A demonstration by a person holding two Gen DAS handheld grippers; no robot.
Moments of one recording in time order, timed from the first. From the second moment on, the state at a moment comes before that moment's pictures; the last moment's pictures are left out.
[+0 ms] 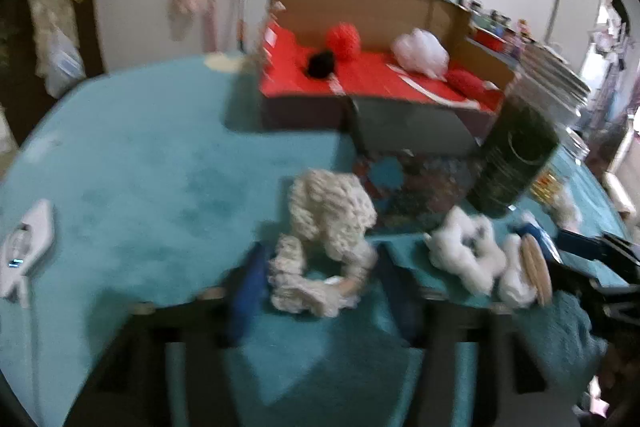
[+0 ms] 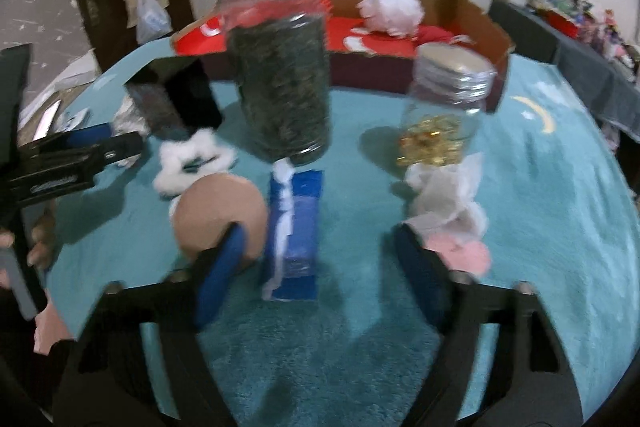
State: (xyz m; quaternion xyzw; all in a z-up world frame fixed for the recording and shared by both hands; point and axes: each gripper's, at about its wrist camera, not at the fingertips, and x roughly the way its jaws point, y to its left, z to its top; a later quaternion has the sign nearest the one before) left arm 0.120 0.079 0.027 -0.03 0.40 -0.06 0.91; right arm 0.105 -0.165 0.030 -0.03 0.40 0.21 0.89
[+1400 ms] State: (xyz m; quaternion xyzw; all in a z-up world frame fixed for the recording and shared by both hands) left arm 0.098 0.007 0.055 -0.05 0.38 -0.22 0.90; right arm 0.097 -0.182 0.052 0.01 0.37 0.25 0.90
